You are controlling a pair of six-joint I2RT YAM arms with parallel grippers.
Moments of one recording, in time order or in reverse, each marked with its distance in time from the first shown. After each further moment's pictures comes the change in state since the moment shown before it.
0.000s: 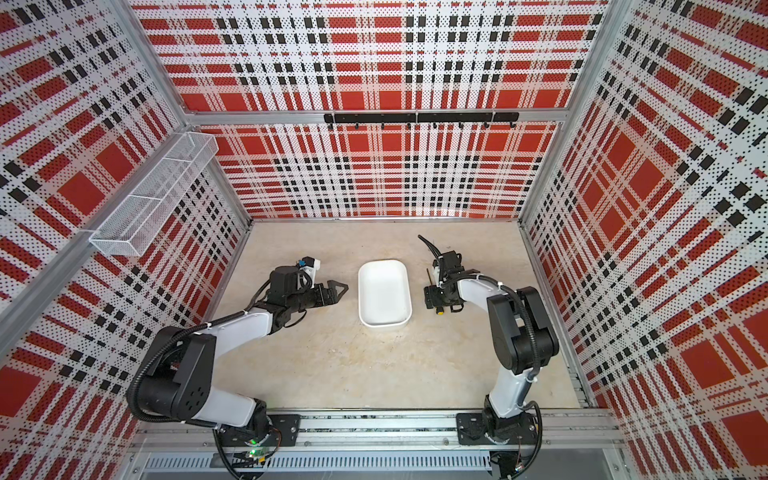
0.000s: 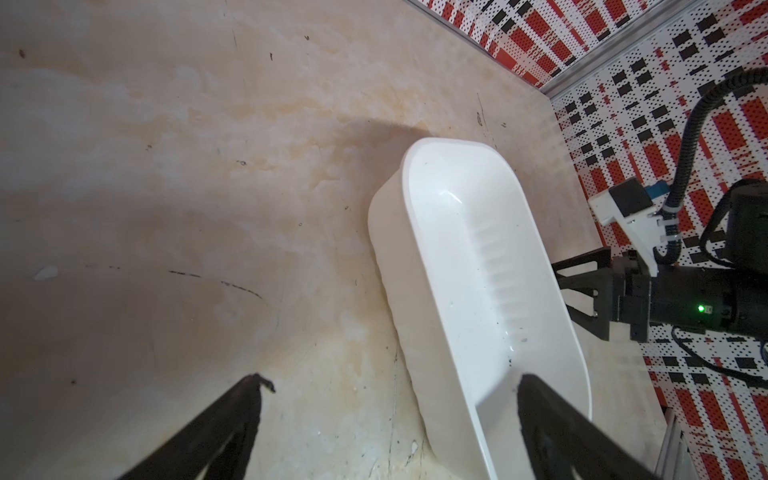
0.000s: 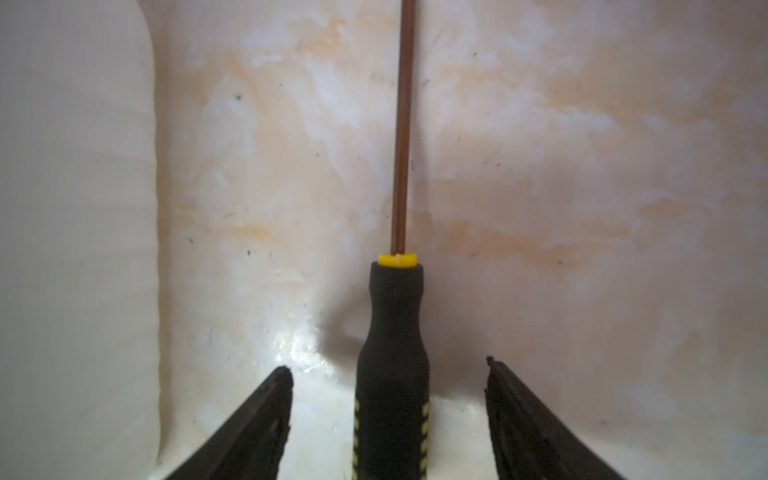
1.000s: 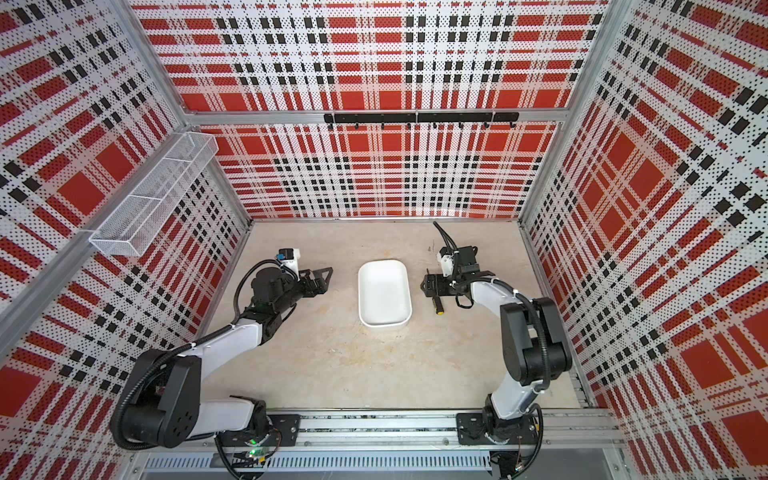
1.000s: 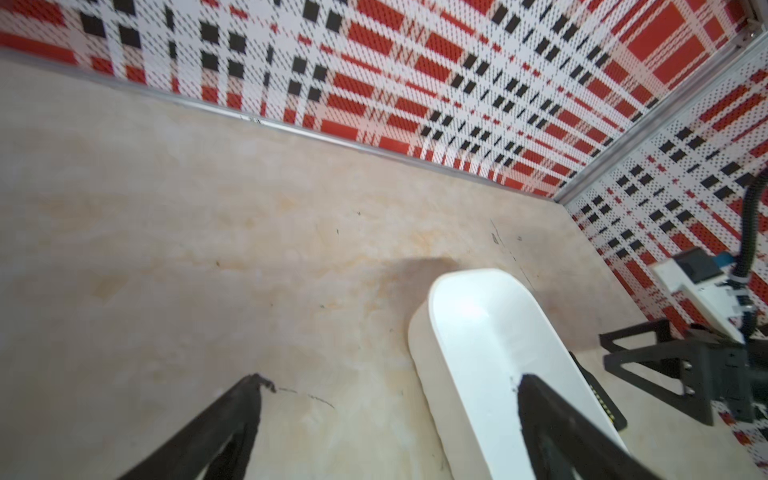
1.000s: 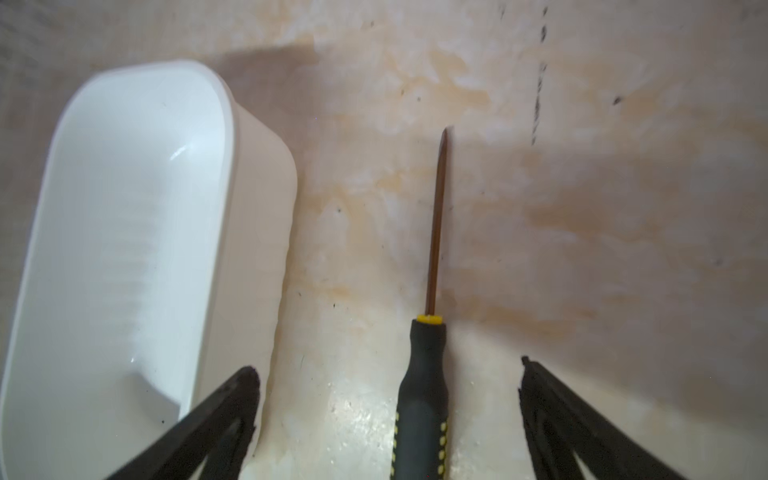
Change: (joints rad) left arm 0.037 -0.130 -0.084 0.226 -0.191 0.056; right arm -0.086 -0.086 -0.050 0.159 -0.214 0.004
